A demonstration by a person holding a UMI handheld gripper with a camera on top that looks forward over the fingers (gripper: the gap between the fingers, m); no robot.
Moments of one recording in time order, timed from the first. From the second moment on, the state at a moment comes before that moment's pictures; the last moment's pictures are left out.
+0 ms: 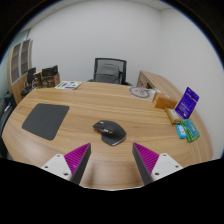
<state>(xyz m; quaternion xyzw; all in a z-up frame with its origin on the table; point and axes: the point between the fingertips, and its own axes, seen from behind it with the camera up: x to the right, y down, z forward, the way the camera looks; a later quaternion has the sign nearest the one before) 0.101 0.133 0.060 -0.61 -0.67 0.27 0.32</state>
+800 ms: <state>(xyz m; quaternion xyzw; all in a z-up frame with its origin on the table) -0.026 0.149 -0.009 -0.61 -0.68 0.24 0.32</state>
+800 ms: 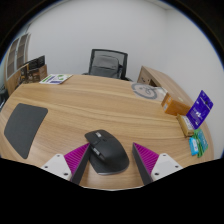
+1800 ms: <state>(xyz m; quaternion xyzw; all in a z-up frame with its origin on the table) -0.039 0.137 0.048 -0.67 -0.63 0.23 0.31</state>
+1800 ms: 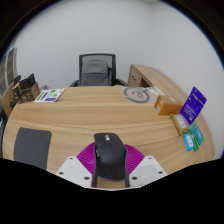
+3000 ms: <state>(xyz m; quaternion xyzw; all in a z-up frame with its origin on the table) -0.018 -0.197 -0.012 -0.65 -0.67 0.26 0.24</state>
